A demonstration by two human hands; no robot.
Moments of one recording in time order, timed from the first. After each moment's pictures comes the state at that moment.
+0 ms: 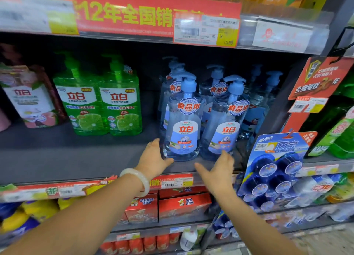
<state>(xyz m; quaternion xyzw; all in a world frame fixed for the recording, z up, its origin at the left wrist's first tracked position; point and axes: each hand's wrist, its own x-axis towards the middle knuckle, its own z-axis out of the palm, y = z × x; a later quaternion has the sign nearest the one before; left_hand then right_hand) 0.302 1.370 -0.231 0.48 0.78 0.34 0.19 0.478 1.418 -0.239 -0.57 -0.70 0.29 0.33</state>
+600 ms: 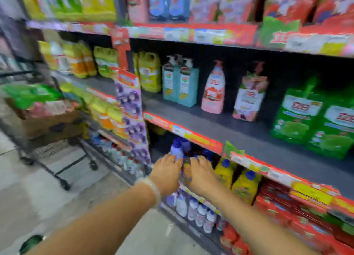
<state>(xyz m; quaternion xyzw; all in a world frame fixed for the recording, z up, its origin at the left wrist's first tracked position) 0.111 0.907 -0.229 0.35 0.93 0.02 0.01 0.157 1.028 -0.240 -0.11 -0.99 0.13 0.00</state>
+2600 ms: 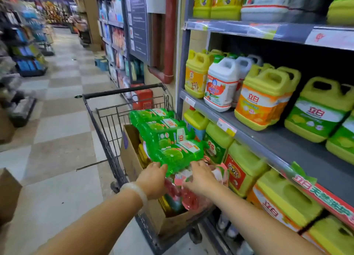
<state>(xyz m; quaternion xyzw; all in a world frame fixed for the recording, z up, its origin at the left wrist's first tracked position) -0.702 0.155 -0.263 0.07 0.99 0.07 0.10 -0.721 0.315 -0.258 0.08 -0.98 0.14 -0.13</state>
